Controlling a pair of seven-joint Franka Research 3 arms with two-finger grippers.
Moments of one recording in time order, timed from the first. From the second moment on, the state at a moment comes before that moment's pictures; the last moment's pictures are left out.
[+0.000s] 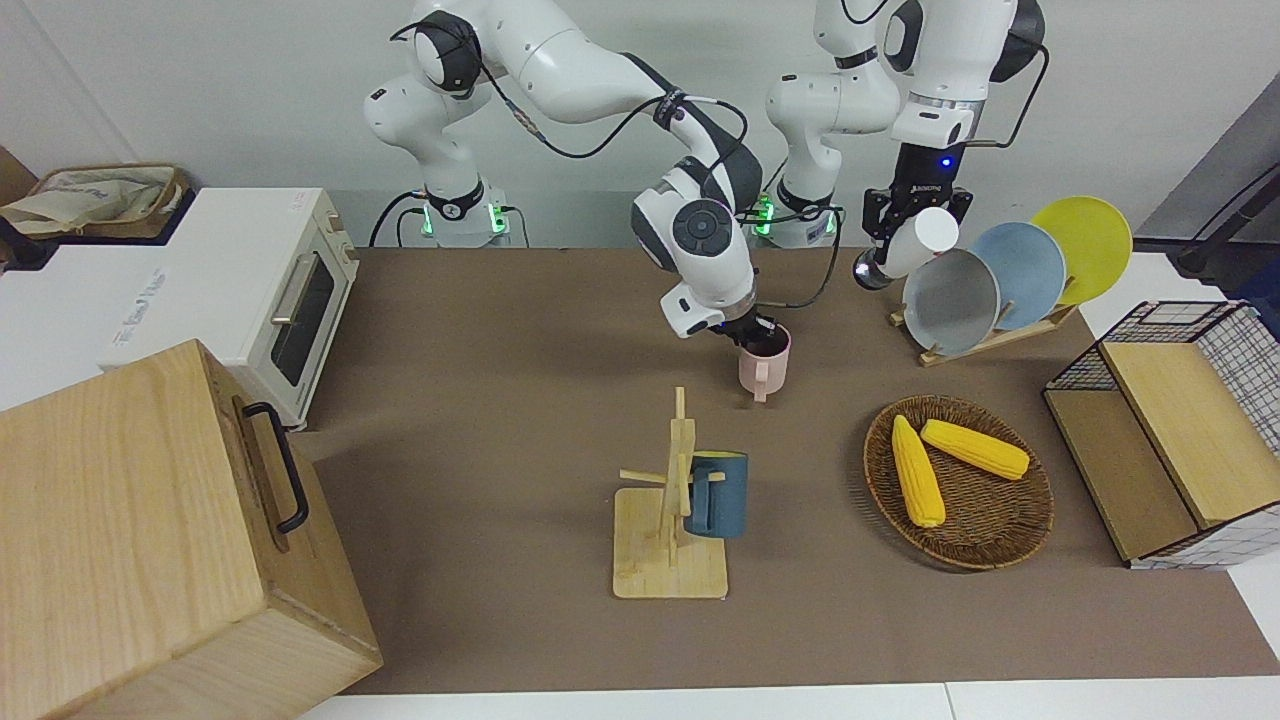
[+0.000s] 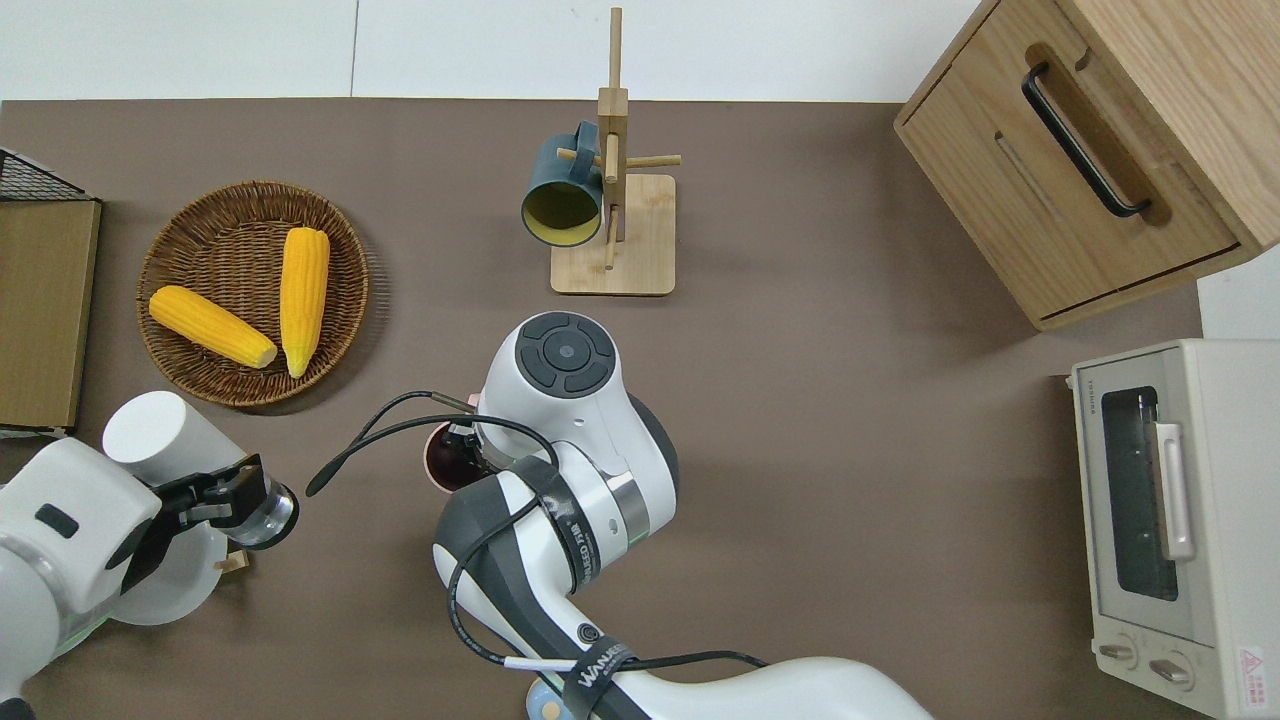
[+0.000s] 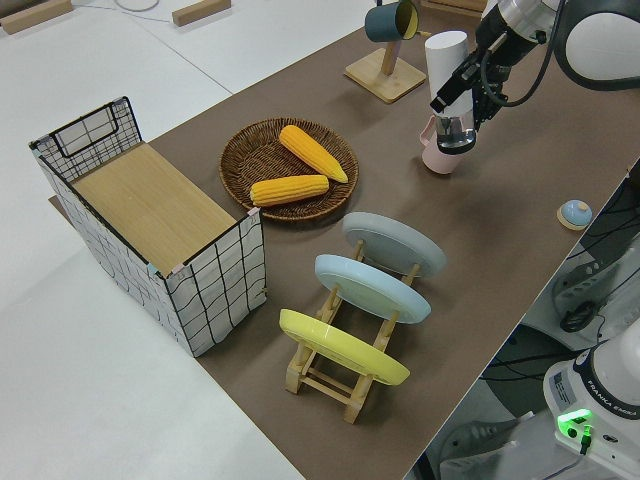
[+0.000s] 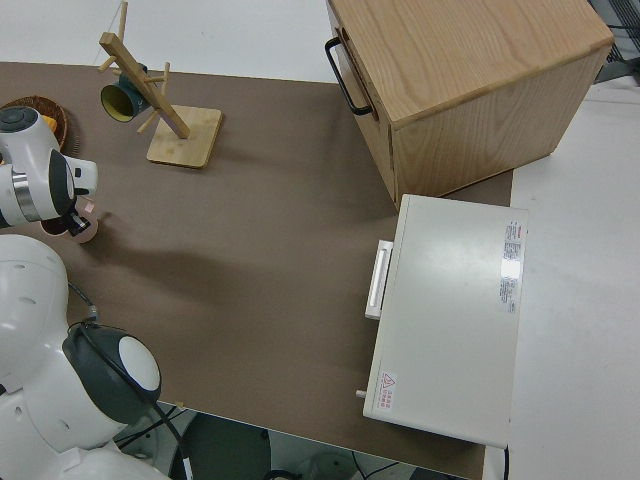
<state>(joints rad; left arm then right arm) -0.11 -0.53 0.01 -2.37 0.01 2.20 -0.14 0.74 0.60 -0.03 -1.41 0.45 2.01 0.95</state>
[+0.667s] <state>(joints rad) -0.11 -0.53 0.02 -2.37 0.01 2.20 -0.10 0.74 0.59 -0.04 -1.39 0.43 2.01 0.95</state>
